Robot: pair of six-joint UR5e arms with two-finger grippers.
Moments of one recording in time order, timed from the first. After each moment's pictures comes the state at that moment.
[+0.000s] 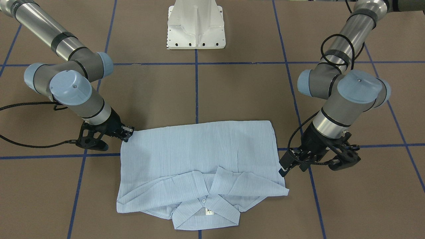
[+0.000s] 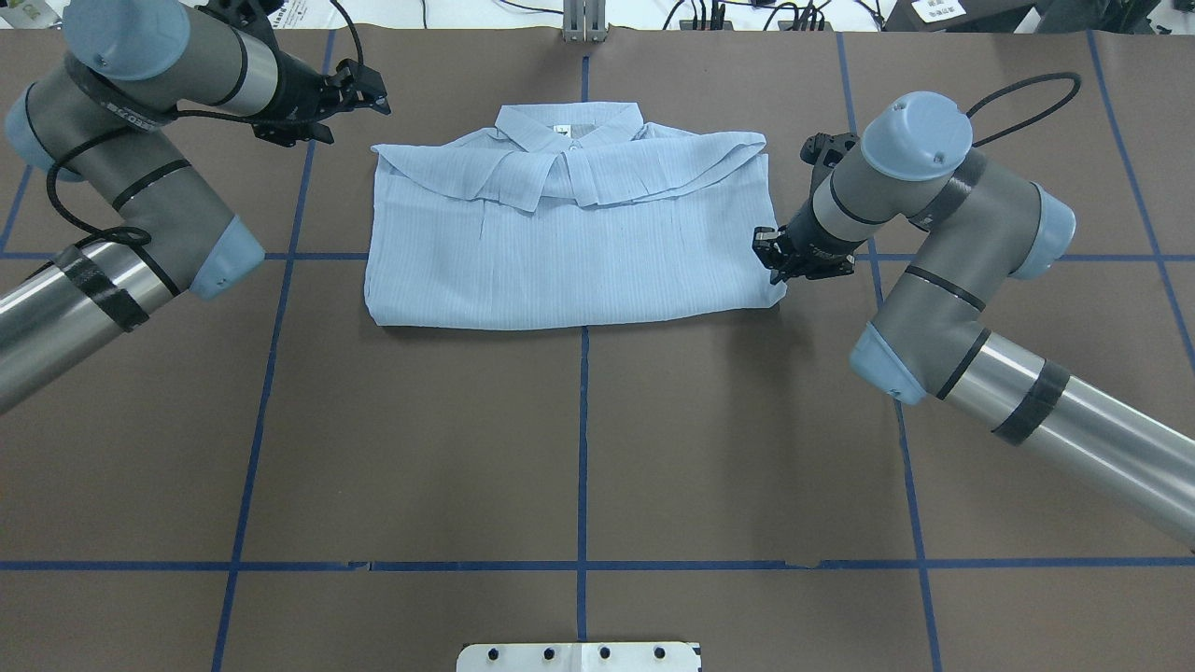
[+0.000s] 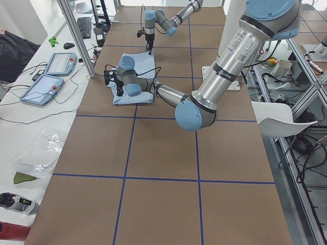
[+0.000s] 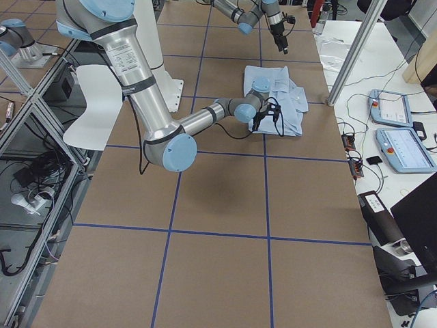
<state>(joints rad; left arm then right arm) -0.94 -2.18 -1.29 -2.35 -1.98 -1.39 0.78 -1.08 1.48 -1.19 2.10 1.26</state>
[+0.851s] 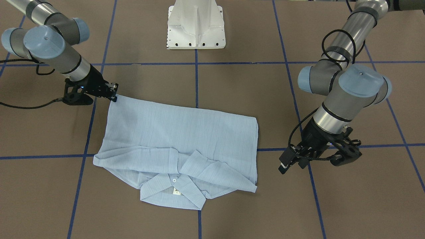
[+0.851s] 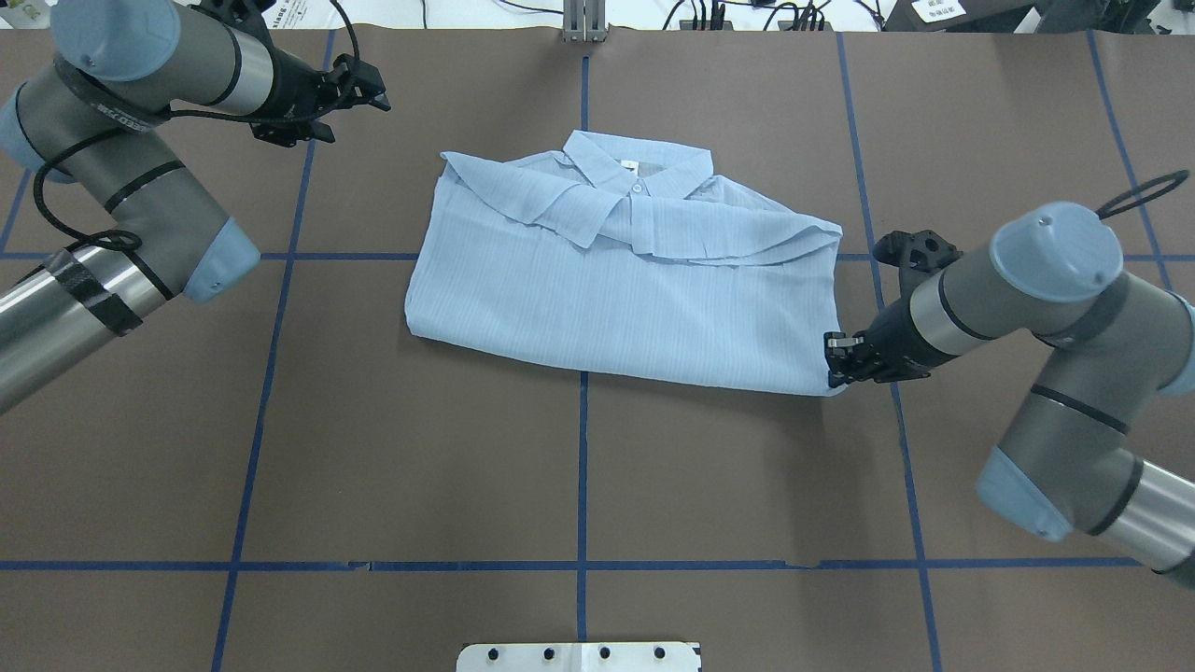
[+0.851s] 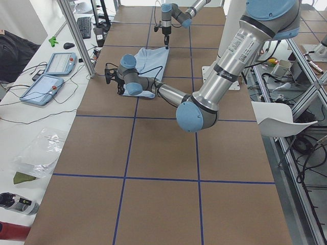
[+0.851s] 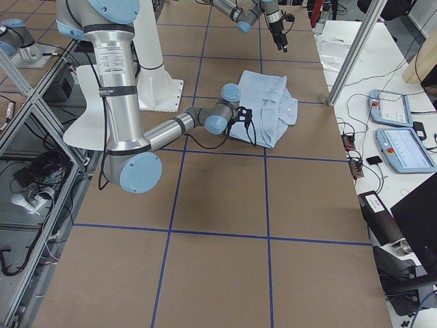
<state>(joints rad) -0.94 -2.16 -1.33 -2.34 -1.98 -1.43 0.68 -1.48 1.87 -1.09 2.16 1.27</state>
